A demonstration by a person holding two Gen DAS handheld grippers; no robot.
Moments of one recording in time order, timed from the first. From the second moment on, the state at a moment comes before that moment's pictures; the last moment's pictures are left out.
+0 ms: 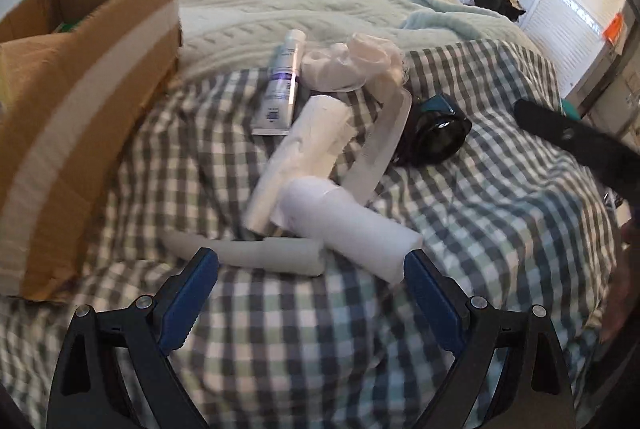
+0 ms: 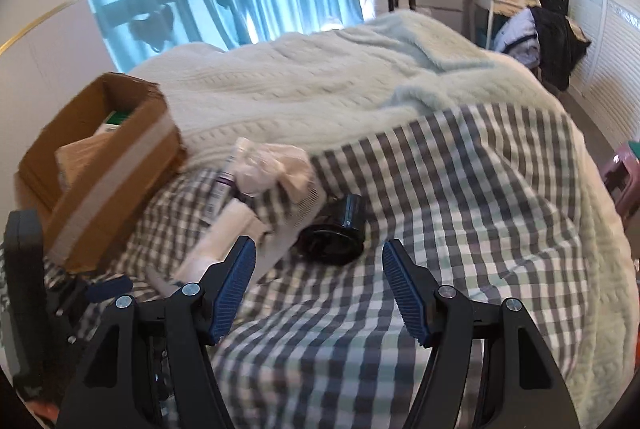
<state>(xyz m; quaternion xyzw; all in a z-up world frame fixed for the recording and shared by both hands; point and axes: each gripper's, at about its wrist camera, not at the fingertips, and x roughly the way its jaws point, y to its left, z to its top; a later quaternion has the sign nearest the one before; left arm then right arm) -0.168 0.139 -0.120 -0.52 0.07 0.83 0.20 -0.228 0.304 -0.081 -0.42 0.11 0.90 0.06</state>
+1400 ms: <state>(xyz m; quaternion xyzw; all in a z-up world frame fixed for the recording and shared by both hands) -0.218 0.177 -0.151 -0.57 -0.01 0.80 0.17 -0.234 0.321 -0.105 -0.41 0.18 0.89 0.07</state>
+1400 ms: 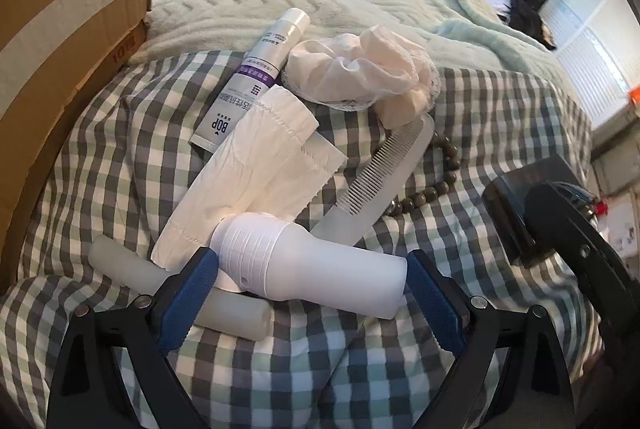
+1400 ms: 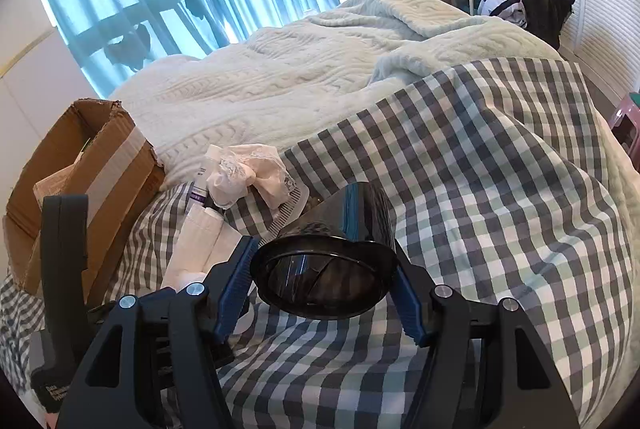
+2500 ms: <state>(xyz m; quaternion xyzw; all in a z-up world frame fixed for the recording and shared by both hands) -0.202 0.157 -0.149 -0.55 0.01 0.80 0.24 -0.229 0.320 -0.112 -0.42 0.19 0.89 0.07</state>
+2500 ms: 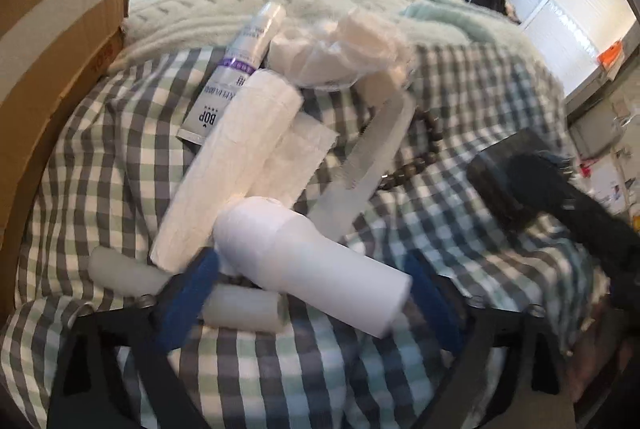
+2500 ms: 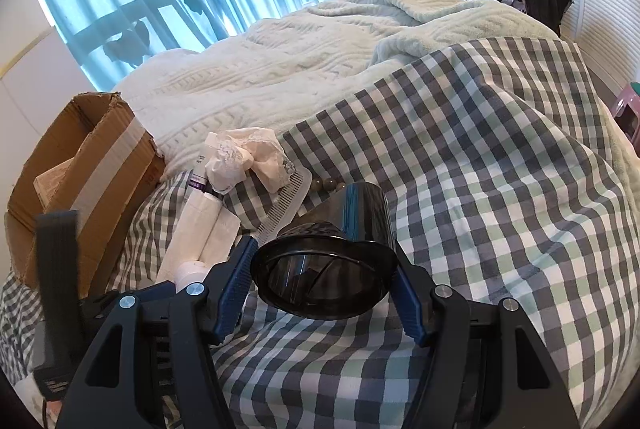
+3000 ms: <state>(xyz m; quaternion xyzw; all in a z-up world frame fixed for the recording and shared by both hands) -0.207 0.173 -0.161 -0.60 0.05 0.77 0.22 -0.228 0.313 -0.110 -0.42 0.18 0.89 0.07</state>
